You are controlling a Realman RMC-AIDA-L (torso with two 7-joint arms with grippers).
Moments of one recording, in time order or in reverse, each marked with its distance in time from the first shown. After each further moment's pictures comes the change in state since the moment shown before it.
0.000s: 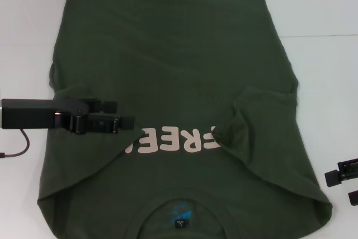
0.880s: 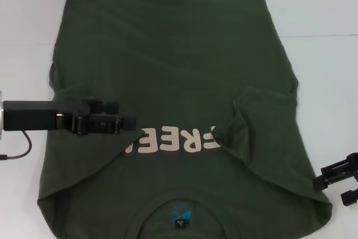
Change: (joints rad) left arm 0.007 -0.009 0.000 0.000 -0.011 -0.002 0.000; right arm 0.092 0.046 -0.049 0.004 -0.163 0.067 0.053
